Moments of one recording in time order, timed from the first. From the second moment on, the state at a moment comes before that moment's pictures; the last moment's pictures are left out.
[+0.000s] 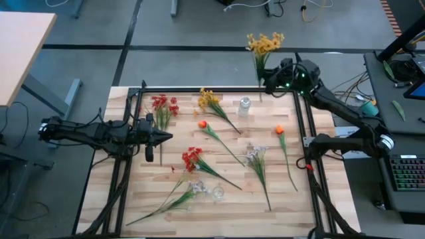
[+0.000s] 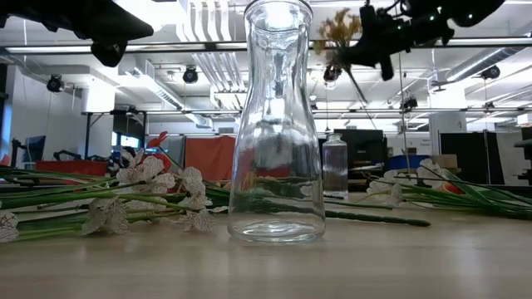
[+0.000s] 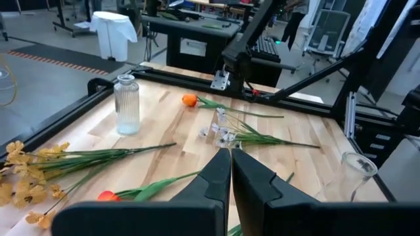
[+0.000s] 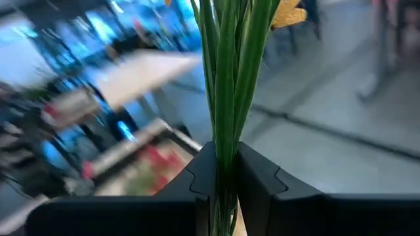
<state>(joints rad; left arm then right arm) -0.16 0.52 0.47 -0.15 -0.28 -0.22 -0.85 1.10 0.84 0.17 -0.32 0.31</state>
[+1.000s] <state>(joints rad) -0.16 0.52 0.47 -0.14 -0.28 -0.23 -0.75 1.39 0.52 1.09 -0.20 0.17</state>
